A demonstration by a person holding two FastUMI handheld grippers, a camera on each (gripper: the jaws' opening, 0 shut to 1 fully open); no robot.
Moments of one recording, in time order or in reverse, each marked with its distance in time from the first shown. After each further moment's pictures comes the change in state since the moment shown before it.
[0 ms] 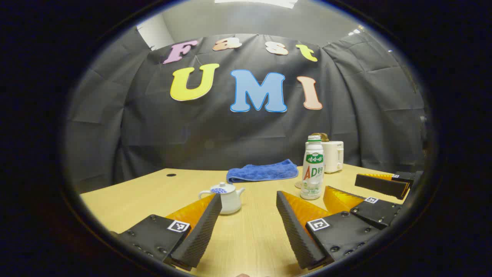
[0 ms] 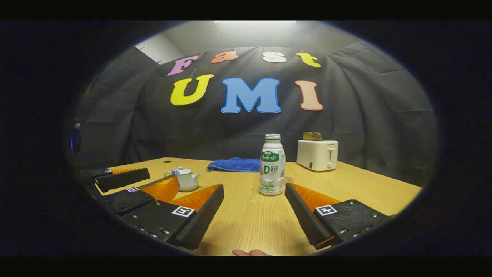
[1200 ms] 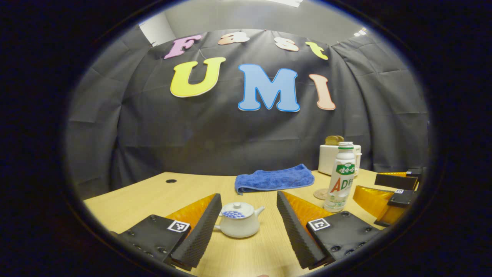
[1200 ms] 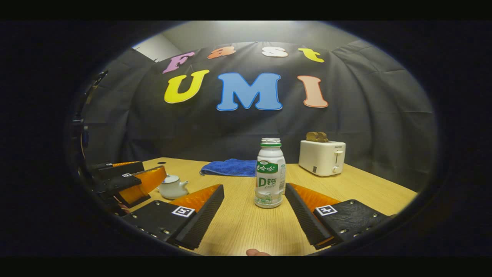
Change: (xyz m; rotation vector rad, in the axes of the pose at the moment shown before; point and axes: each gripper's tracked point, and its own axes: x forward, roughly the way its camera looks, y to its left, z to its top) left arm 0.090 0.045 0.009 -0.019 0.032 0.008; right arm 0.062 -0.012 0.017 0.003 0.047 0.043
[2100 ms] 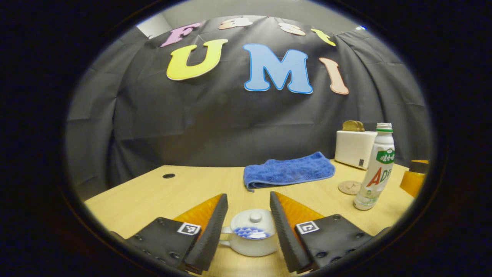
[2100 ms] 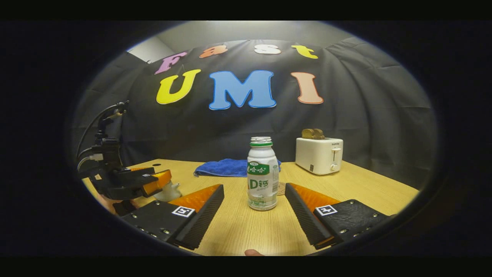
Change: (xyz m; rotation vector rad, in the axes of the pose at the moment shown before) left arm 0.078 0.031 -0.026 0.020 0.081 0.035; right arm 0.010 -0.013 -0.002 0.024 0.009 -0.022
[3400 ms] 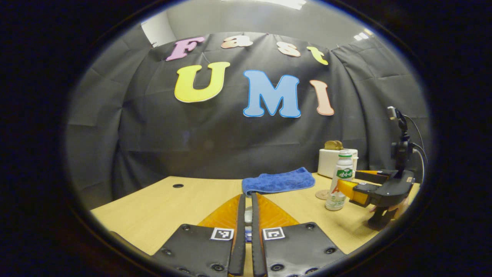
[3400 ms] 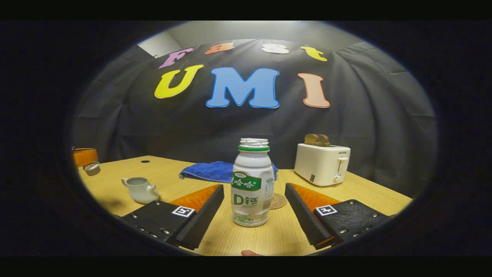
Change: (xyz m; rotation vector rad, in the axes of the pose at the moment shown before) left arm -0.125 0.015 0.049 -0.020 -0.108 -0.069; right arm 0.070 -0.024 0.003 -0.081 -0.030 -0.012
